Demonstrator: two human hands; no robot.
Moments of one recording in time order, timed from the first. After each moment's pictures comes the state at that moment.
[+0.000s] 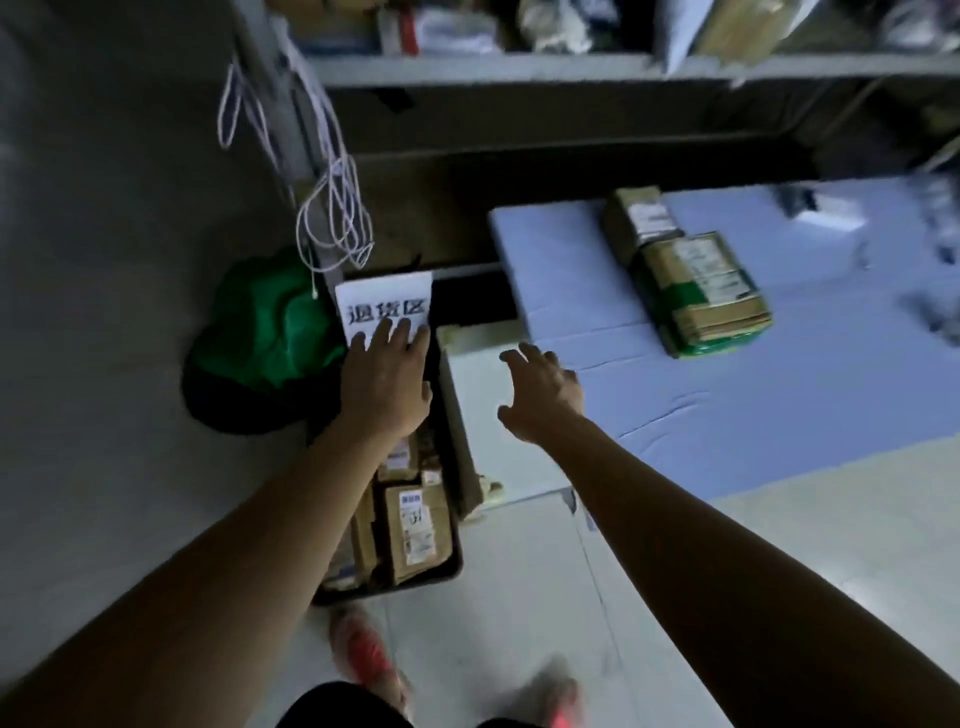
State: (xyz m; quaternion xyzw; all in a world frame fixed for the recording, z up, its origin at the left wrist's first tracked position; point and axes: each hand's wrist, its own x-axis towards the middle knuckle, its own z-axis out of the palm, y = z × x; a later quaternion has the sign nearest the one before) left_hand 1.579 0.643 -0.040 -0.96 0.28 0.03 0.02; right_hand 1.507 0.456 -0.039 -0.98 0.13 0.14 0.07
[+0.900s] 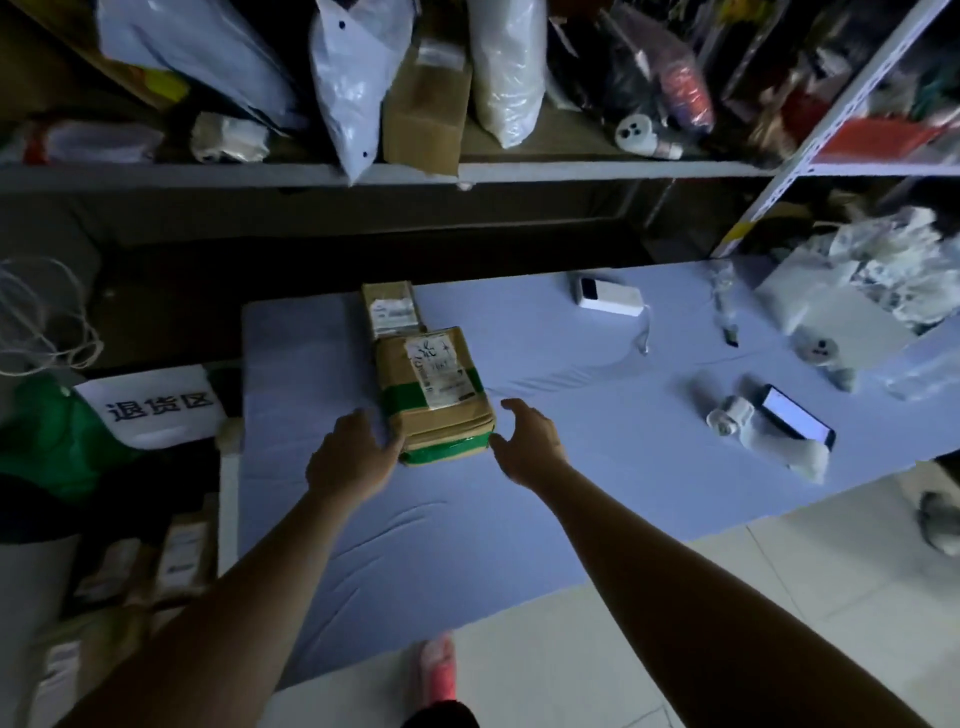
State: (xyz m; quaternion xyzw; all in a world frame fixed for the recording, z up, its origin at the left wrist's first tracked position) left_hand 1.528 0.238 -0.052 -0.95 0.06 0.19 -0.24; right_hand 1.453 0.026 -0.026 -0.91 0.28 0.09 0.28
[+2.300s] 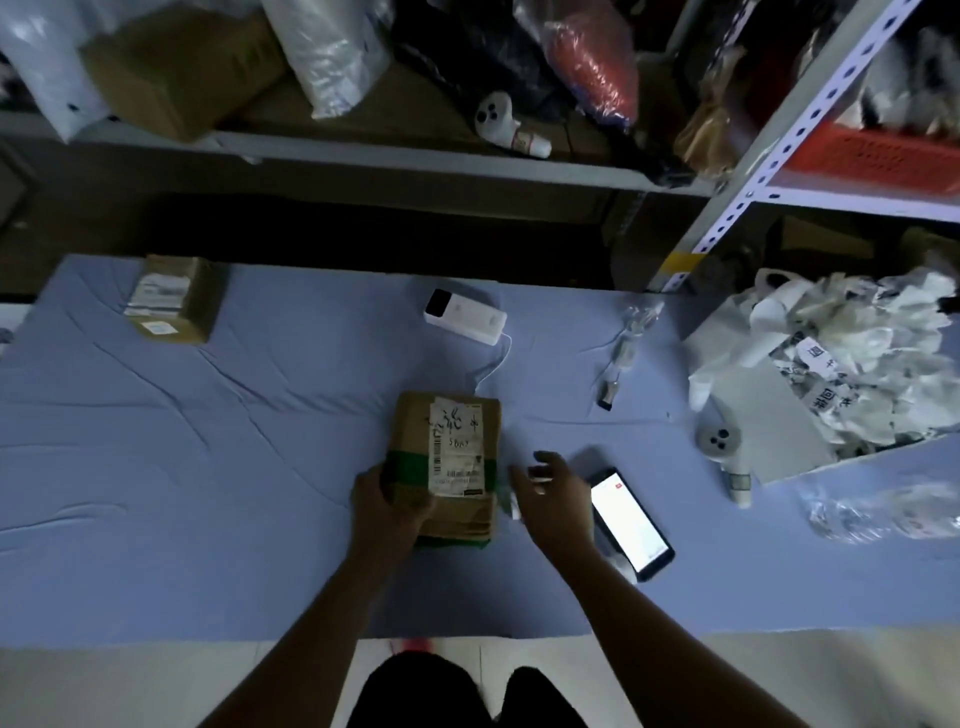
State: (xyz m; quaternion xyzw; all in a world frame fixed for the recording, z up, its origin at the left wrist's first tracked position) left_hand 1.387 -0.231 -0.095 -0.78 -0.13 0.13 -0.60; right_hand 1.368 -0.445 -0.062 -0.88 0.26 0.04 0.40
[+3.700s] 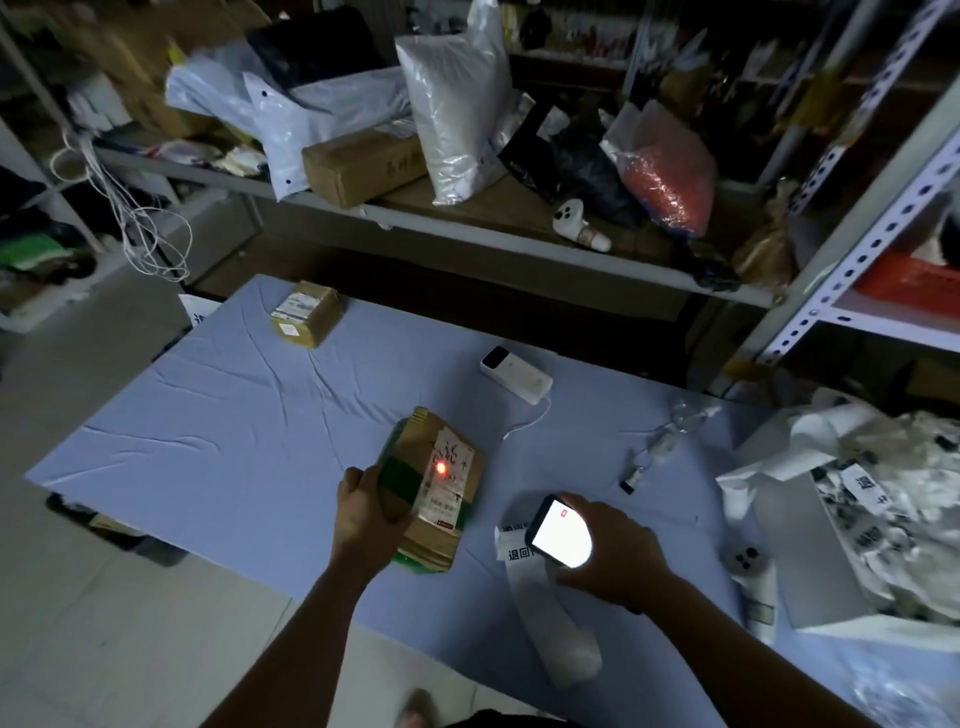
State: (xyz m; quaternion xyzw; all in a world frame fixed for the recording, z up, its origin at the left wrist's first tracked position) left_hand 1.347 -0.257 -0.040 -0.90 -0.20 -0.04 -0.37; right_hand 1.386 -0.581 -0.018 -0.96 -0.14 0.18 0.16
